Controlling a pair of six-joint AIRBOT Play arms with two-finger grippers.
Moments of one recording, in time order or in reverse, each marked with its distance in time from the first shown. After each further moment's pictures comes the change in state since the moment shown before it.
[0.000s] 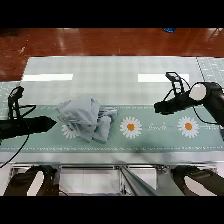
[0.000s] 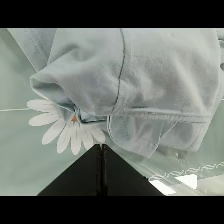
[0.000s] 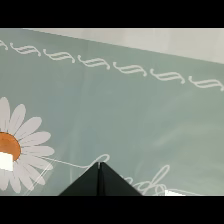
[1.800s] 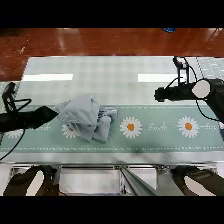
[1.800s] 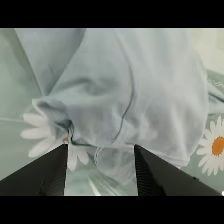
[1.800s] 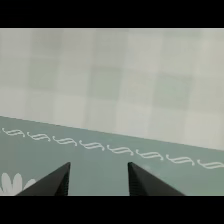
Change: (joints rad) left arm 0.028 -0.089 0.019 -0.048 0.072 -0.203; right arm 0.001 0.021 0.032 -0.021 -0.235 0.044
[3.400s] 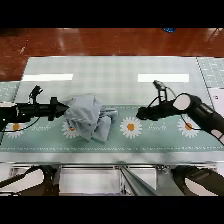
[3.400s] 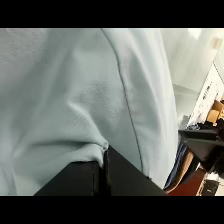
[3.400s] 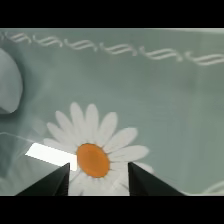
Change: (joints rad) left arm 0.124 -0.642 0.060 -0.572 -0.016 0.523; right arm 0.162 -0.078 -0.161 0.341 0.005 -0.032
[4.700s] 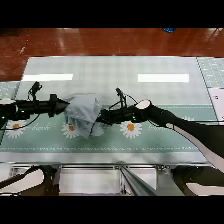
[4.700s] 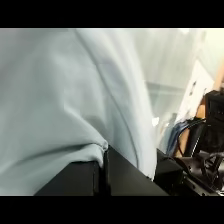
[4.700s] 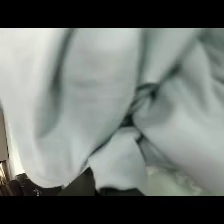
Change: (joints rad) left arm -0.007 0.020 0.047 -0.071 -0.031 0.012; right arm 0.283 -0.348 0.165 0.913 -0.115 -0.500
